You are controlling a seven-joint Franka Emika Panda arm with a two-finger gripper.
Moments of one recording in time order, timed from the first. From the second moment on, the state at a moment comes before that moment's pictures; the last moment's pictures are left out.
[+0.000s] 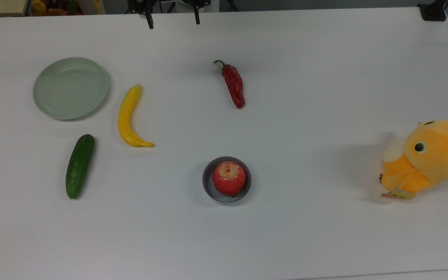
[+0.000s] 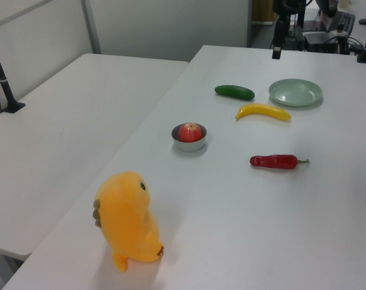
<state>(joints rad) 0.01 -0.02 0.01 -1.71 0.06 1.76 -0.15</state>
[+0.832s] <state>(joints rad) -0.05 0.06 -0.05 -1.72 0.06 1.79 -0.31</state>
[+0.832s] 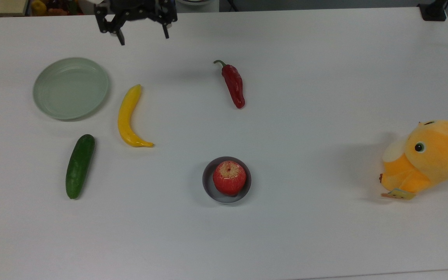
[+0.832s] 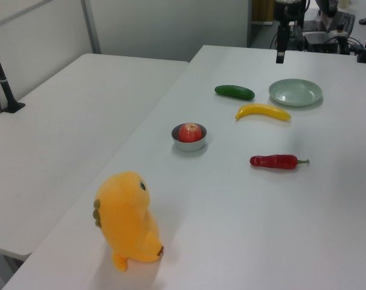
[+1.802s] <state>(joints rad) -0.10 0.28 -0.07 -1.76 0.06 2.05 -0.33</state>
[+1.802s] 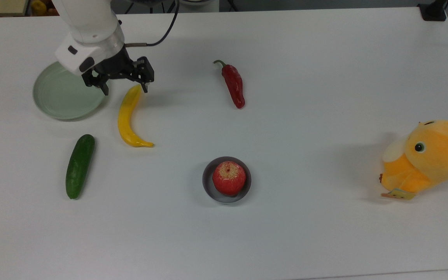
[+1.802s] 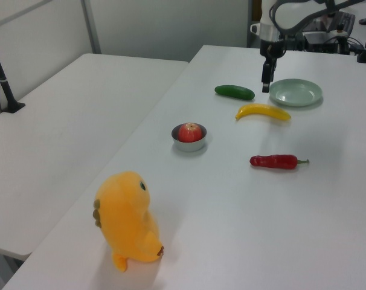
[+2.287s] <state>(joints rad) -0.11 0.37 -0.07 -1.77 0.05 2.15 -0.33</state>
